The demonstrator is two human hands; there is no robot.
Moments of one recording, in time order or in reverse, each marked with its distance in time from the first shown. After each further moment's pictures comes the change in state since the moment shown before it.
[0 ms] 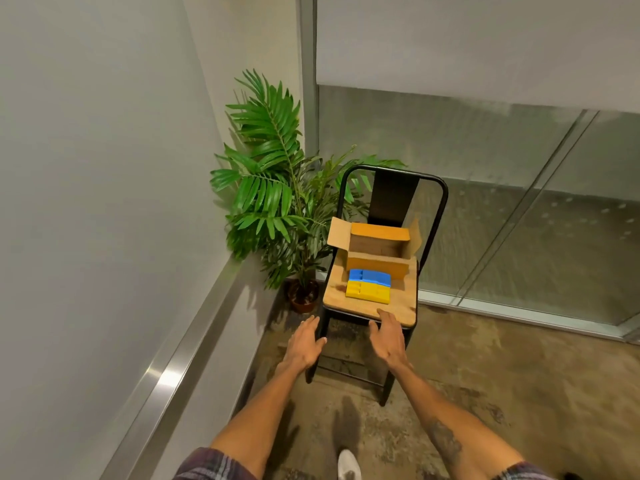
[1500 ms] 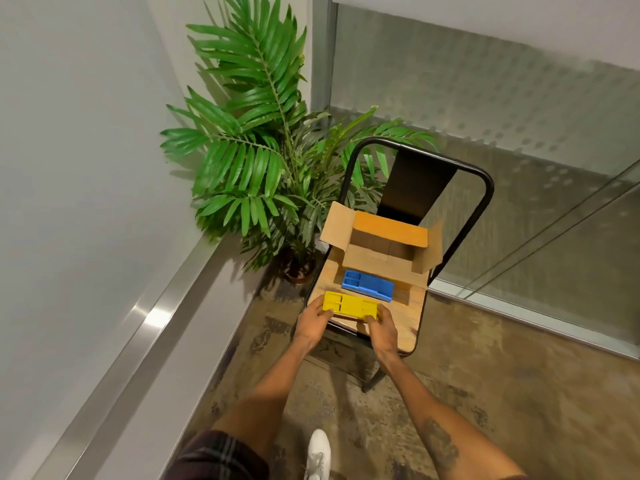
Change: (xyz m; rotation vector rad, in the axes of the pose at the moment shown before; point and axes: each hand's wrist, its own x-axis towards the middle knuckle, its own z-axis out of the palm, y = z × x) left_hand 0.160 0.044 0.042 -0.702 0.010 -0.298; right_hand 0.153 0.029 0.023 0.528 -0.107 0.363
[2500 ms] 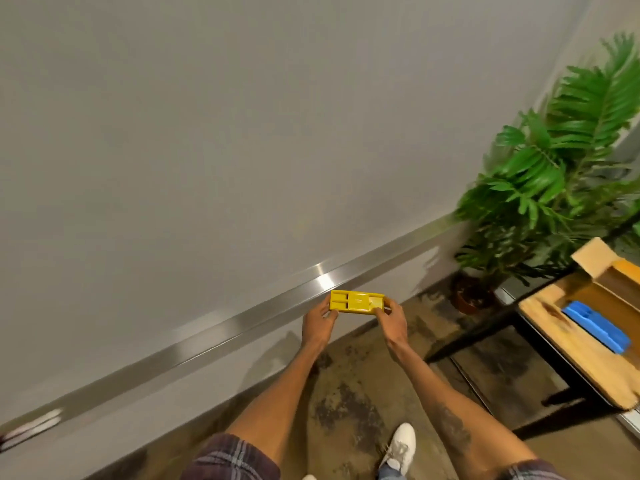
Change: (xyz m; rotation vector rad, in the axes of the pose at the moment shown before) left_hand -0.408 -0.256 -0.239 -0.344 0.822 -0.007; right_hand -0.384 0.089 0.251 -0.377 -0.628 -0.473
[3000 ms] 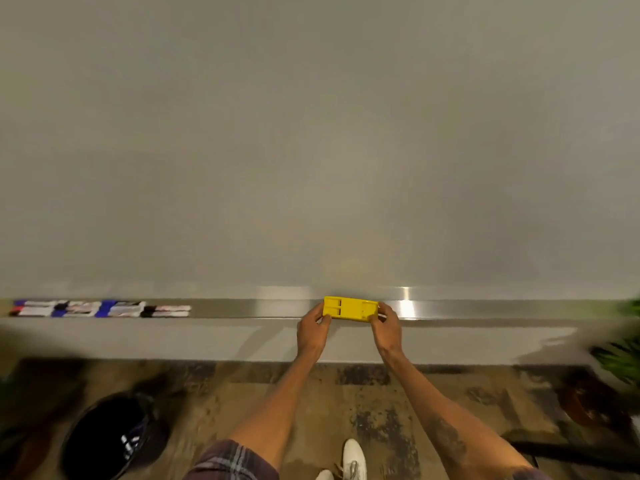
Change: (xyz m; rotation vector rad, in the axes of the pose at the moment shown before) left_hand -0.050 -0.064 -0.178 -0.171 0.546 -0.146; right_hand -0.055 -0.055 0.200 -0.116 -0.414 -0.224
